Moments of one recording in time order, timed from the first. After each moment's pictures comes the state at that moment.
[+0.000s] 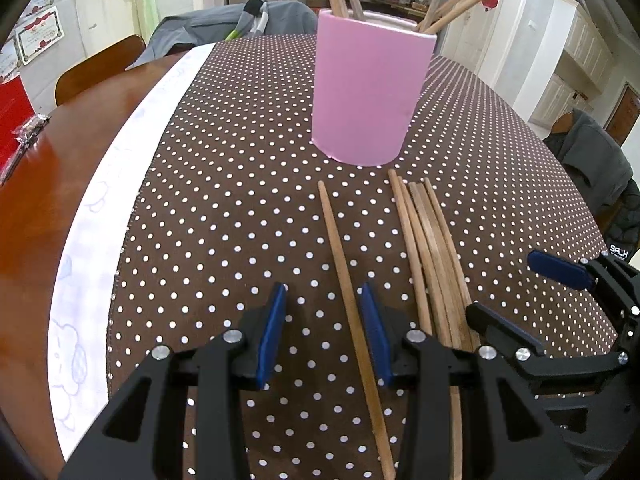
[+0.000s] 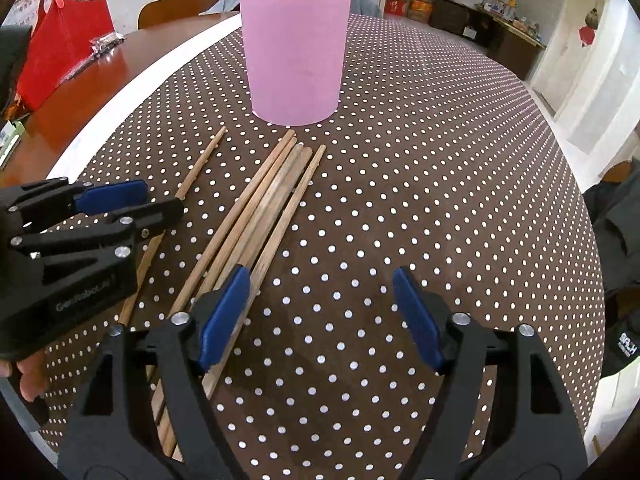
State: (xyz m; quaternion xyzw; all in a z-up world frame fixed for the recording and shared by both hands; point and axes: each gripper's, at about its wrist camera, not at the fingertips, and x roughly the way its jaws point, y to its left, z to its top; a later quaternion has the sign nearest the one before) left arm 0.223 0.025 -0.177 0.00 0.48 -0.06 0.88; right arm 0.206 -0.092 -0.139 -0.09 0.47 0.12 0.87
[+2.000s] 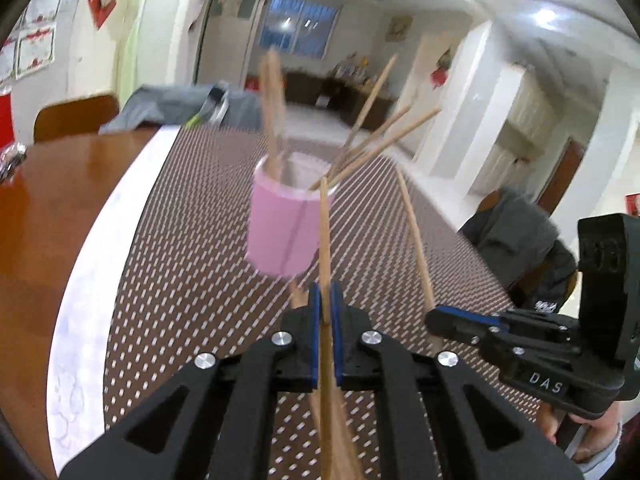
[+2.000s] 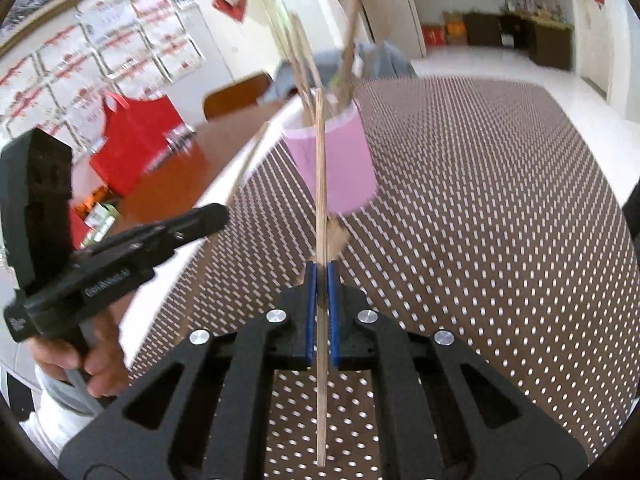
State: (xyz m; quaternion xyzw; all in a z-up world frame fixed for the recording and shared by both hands) left arm 0.185 0.018 -0.087 -0.08 0.32 -0.16 0.93; right arm 0.179 -0.195 -0.060 0.08 0.37 0.26 0.89
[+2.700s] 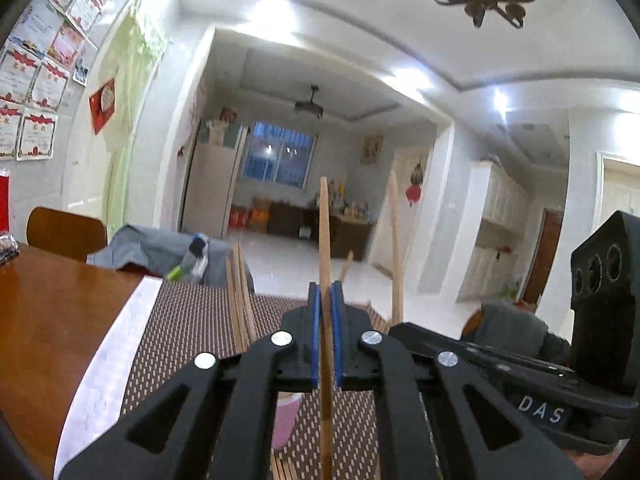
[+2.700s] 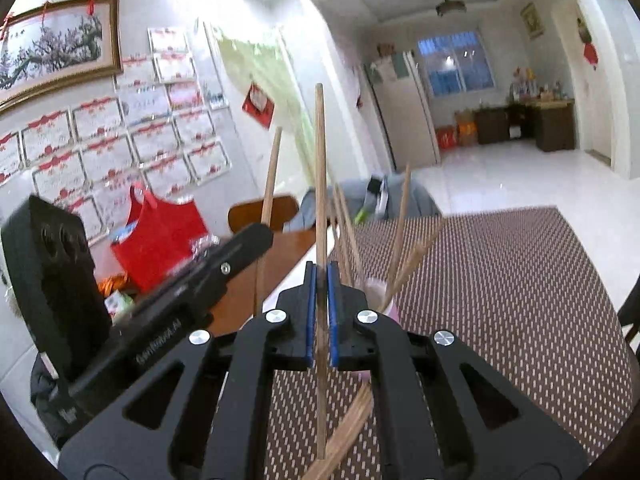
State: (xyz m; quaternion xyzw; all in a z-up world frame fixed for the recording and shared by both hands) left arm 0.206 0.005 -0.007 -0.10 0.08 -0.15 0.98; right arm 0.204 -0.171 0.030 0.12 0.18 0.26 0.94
